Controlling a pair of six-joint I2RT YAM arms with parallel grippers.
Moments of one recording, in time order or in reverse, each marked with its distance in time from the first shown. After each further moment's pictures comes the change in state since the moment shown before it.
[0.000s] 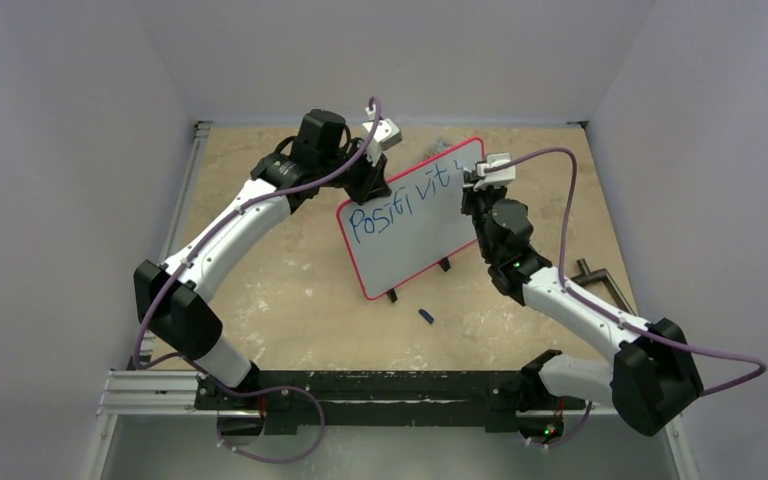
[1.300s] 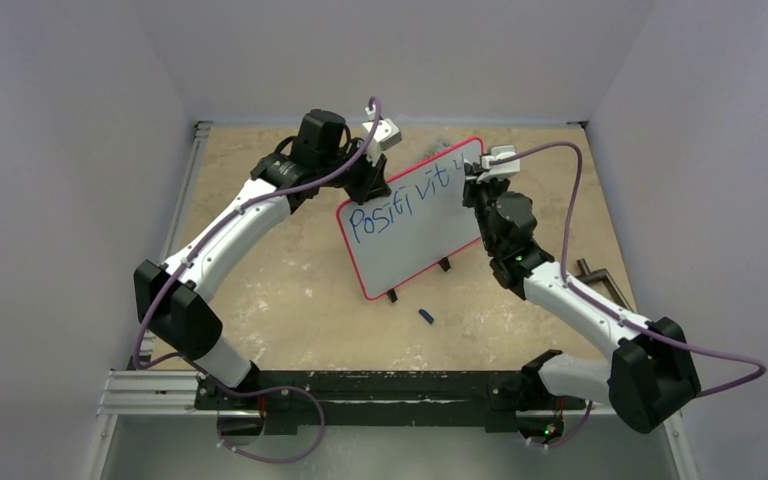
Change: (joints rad) left arm 0.000 0.000 0.000 0.000 -0.001 0.000; right arm -0.037 0.017 0.045 -0.001 -0.054 0.016
